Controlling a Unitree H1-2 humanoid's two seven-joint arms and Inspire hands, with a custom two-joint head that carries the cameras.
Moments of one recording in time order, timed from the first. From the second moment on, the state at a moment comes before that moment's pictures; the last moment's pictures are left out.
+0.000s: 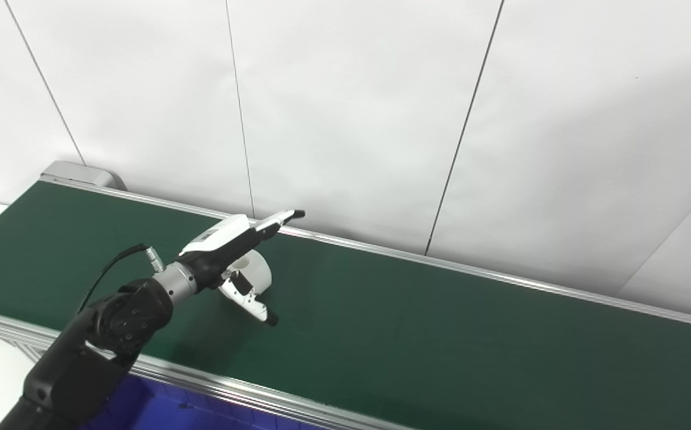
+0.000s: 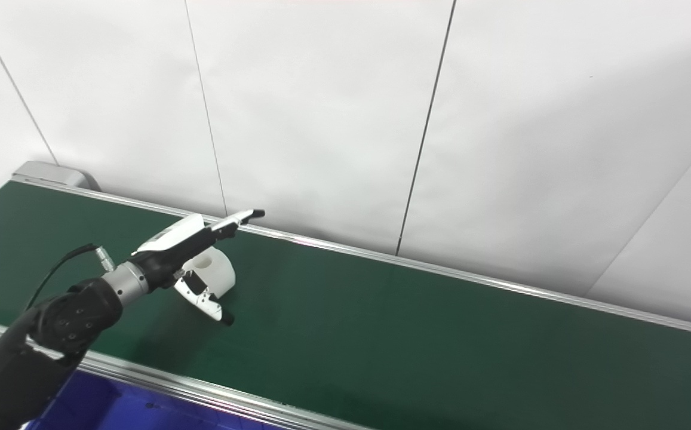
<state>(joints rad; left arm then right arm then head) -0.20 0.56 -0.13 0.01 0.45 -0.08 -0.36 0.46 -0.19 0.22 0.06 -0.10 -0.41 0.10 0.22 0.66</state>
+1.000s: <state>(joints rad) -0.33 0.48 -0.27 0.44 0.70 -0.33 0.00 0.46 -0.19 0.20 0.06 -0.08 -0.41 0.12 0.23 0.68</state>
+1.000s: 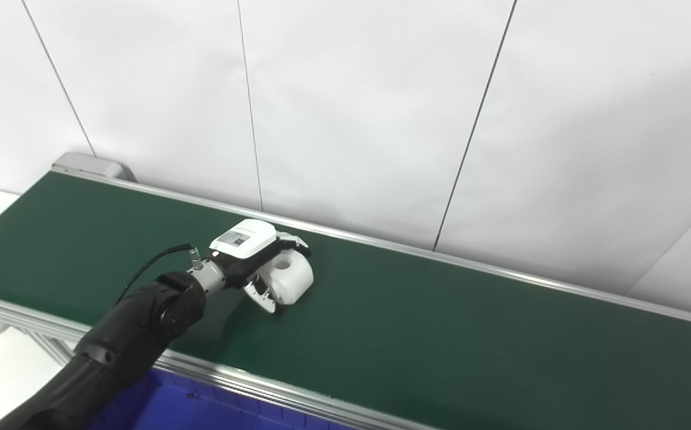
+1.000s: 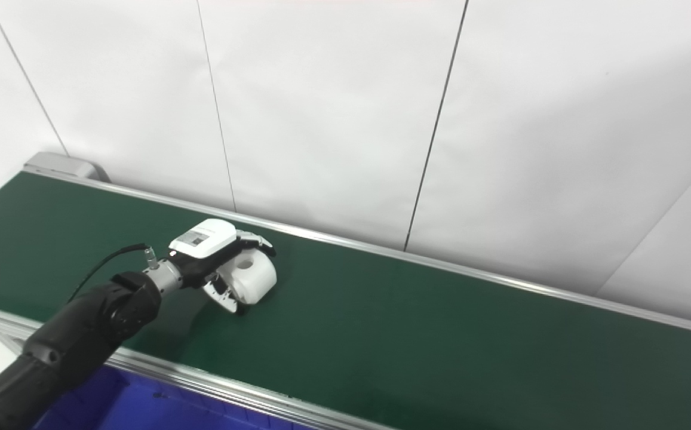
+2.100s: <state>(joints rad) 0.08 0.43 -0.13 -0.04 0.31 -0.41 -0.10 0.50 -0.16 0.20 -0.11 -0.11 -0.37 0.14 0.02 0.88</state>
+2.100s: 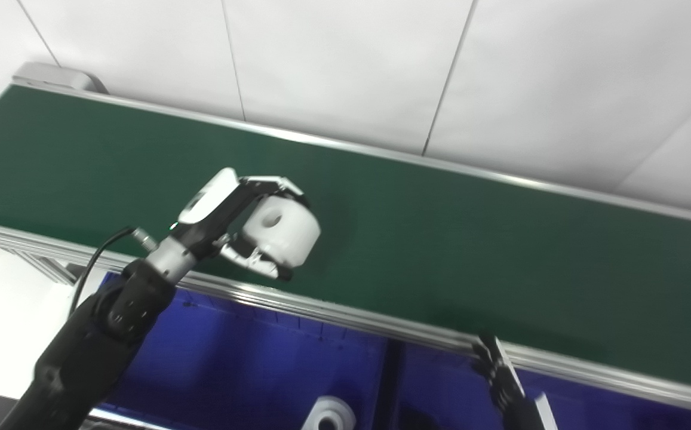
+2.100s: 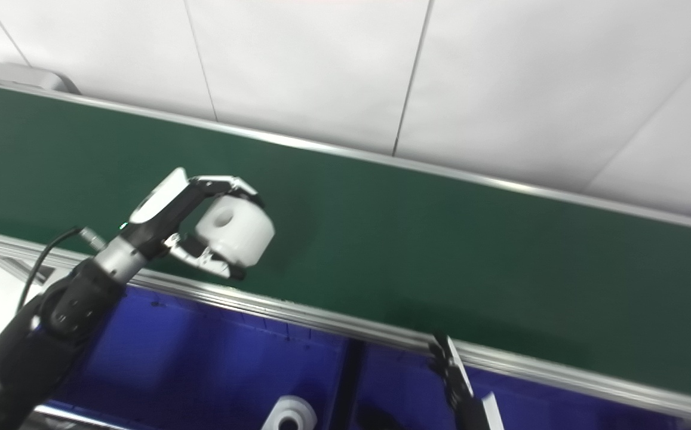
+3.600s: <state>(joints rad) 0.19 0.36 -0.54 -0.24 1.04 0.13 -0.70 0.48 -0.16 0.18 -0.18 -0.11 -0.27 0.15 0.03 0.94</state>
